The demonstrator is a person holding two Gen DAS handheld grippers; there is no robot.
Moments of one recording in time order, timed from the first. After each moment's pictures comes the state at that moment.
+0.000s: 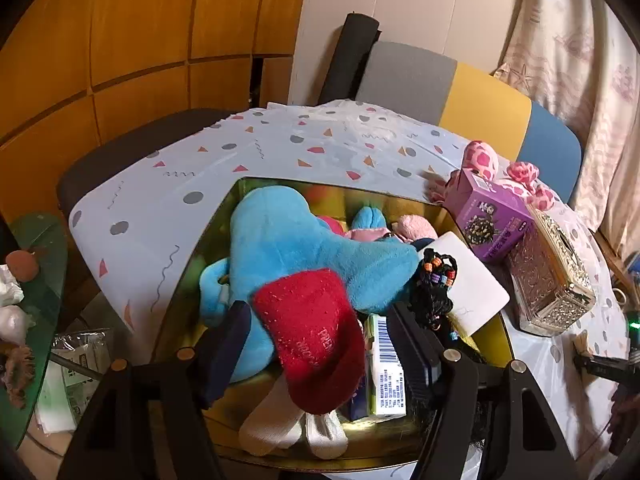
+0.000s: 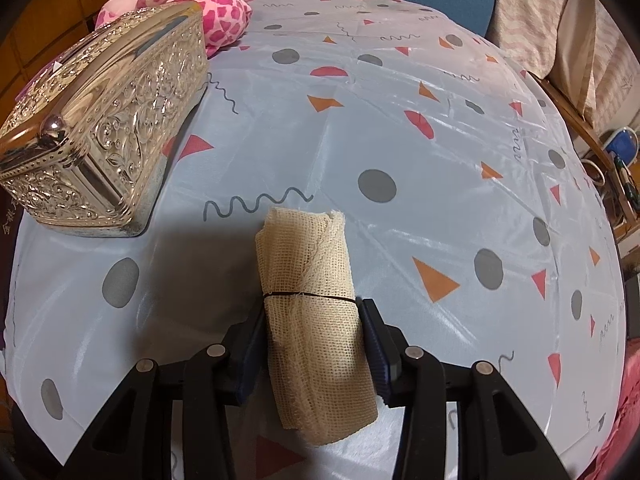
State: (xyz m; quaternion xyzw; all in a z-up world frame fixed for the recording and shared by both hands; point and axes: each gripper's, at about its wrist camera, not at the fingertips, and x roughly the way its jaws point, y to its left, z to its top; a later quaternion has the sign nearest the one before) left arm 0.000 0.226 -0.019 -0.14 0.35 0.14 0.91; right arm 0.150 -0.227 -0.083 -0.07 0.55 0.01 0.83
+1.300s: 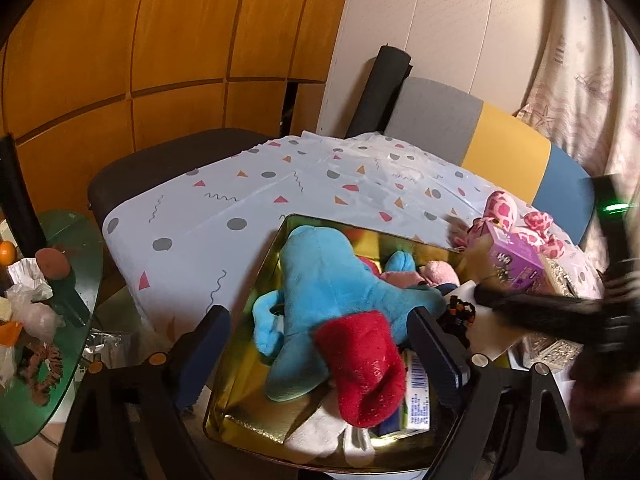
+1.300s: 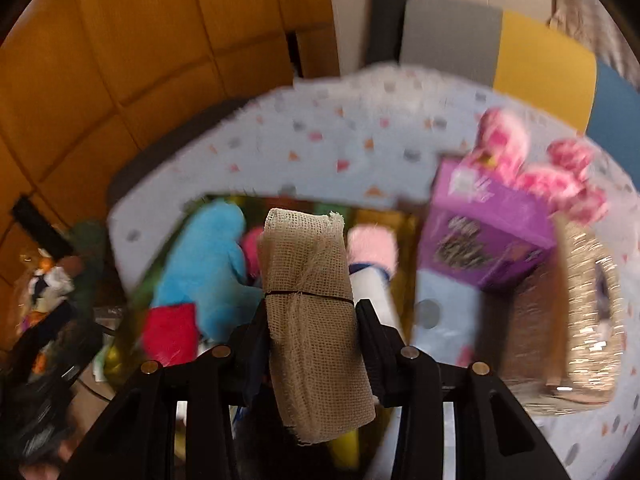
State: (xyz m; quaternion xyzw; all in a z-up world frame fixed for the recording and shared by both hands) left arm -0.026 0.261 0.008 -0.17 0.31 0.19 0.92; right arm 0.150 0.120 -0.004 -0.10 0.48 0.27 0.83
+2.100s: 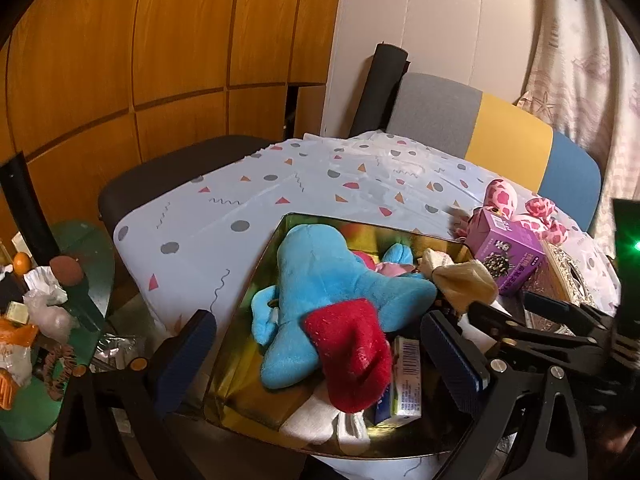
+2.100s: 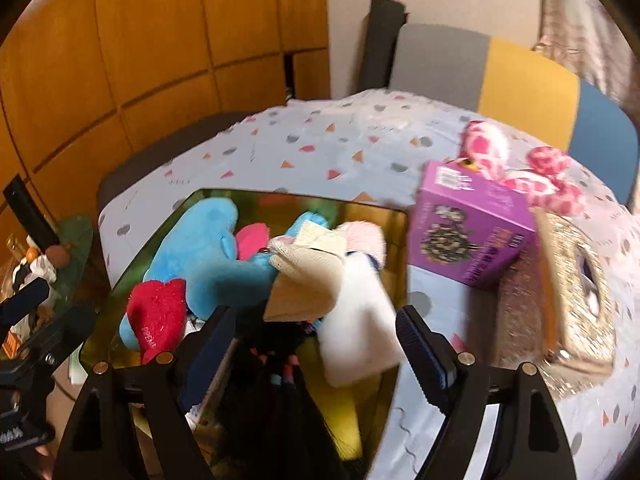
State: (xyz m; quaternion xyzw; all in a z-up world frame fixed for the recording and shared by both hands) left arm -0.031 0.236 0.015 -0.14 0.31 0.20 0.92; right arm 0.113 0.095 0.000 -0.11 0.40 0.26 0.87
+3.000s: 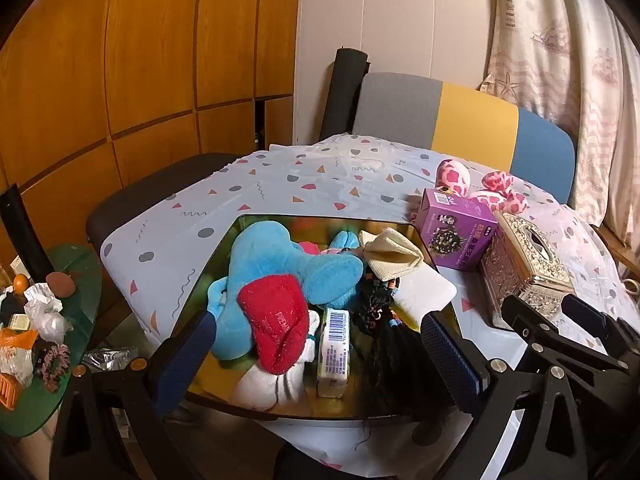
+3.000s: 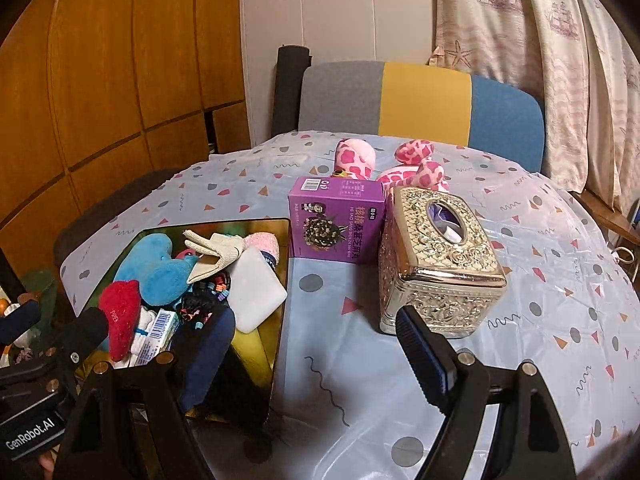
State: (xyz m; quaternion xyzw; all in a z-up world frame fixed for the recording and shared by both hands) left arm -0.044 0.160 0.023 -0.09 0.30 0.17 0.93; right arm 0.052 0.008 0.020 -0.05 0.33 0.13 0.93
